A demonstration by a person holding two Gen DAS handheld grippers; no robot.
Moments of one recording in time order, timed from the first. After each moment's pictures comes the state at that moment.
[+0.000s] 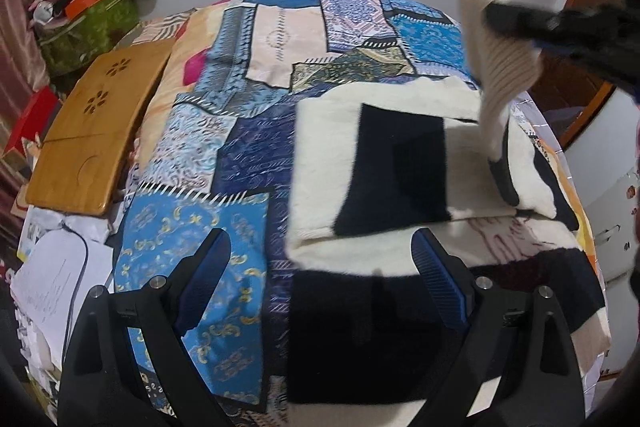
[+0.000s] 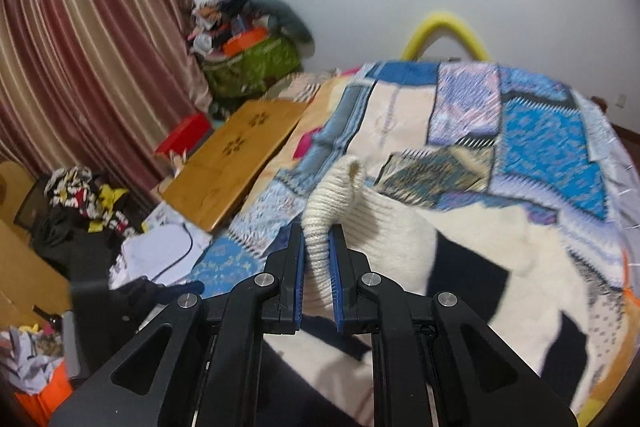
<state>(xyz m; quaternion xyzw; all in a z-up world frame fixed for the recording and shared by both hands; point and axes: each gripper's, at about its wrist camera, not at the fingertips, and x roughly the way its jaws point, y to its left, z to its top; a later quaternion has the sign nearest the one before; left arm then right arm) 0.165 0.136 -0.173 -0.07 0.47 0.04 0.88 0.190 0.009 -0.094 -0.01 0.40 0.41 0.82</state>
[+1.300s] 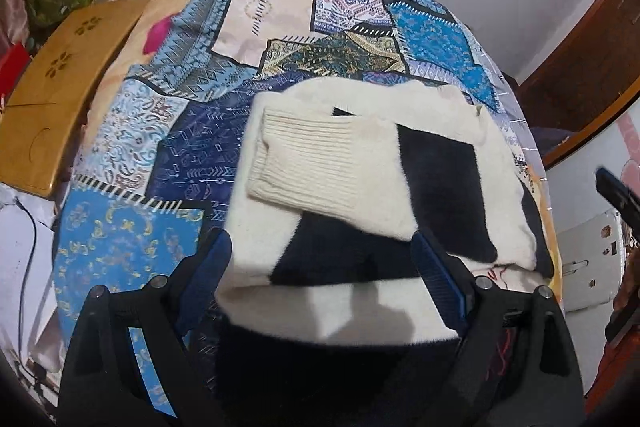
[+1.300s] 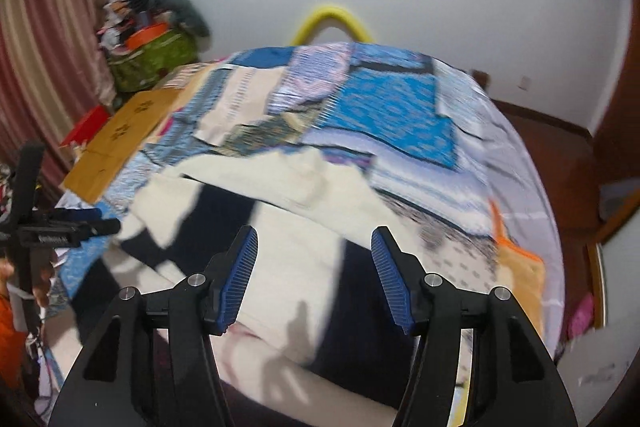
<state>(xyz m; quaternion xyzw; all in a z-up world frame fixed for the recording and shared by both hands) 0.234 0.124 -0.199 -0.16 0.51 0.02 0.84 0.203 -0.164 -0.107 -0.06 0.40 0.23 0.88</state>
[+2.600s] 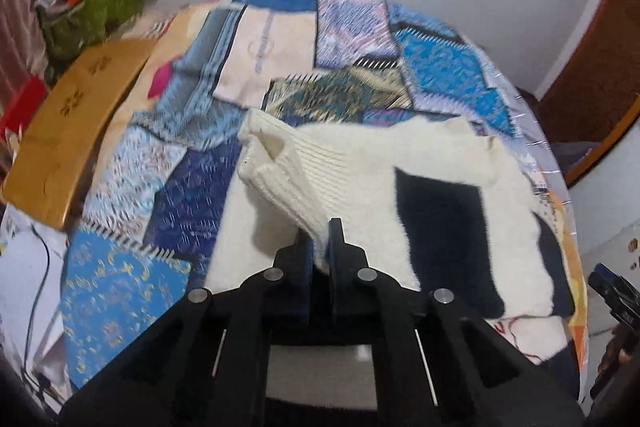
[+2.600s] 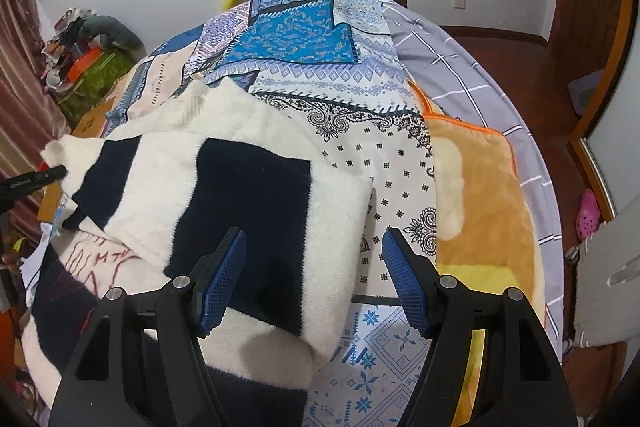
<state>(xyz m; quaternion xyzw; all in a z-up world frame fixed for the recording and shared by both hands) 0.260 0.098 -0.186 -0.11 0.46 0.06 0.88 0.183 -0.267 -0.180 0.04 0.46 0.15 0.87</state>
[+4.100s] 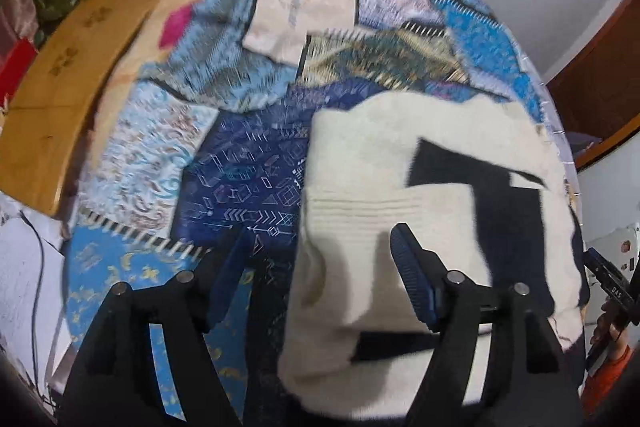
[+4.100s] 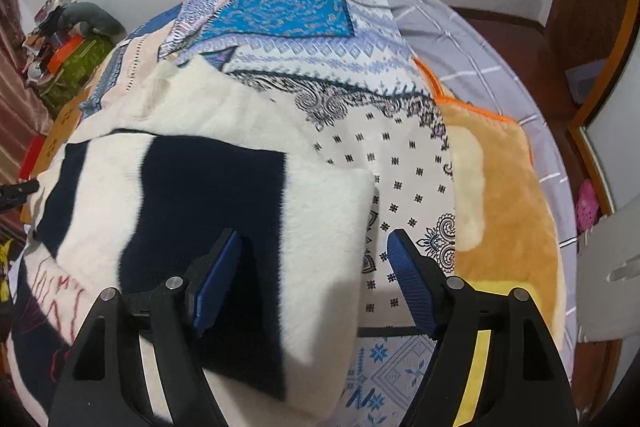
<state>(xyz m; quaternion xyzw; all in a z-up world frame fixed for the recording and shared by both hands) 0.285 0.177 -0.242 -0.16 0.55 0.06 0.82 0.220 -0.253 -0.217 0.03 0.50 0.13 0.85</state>
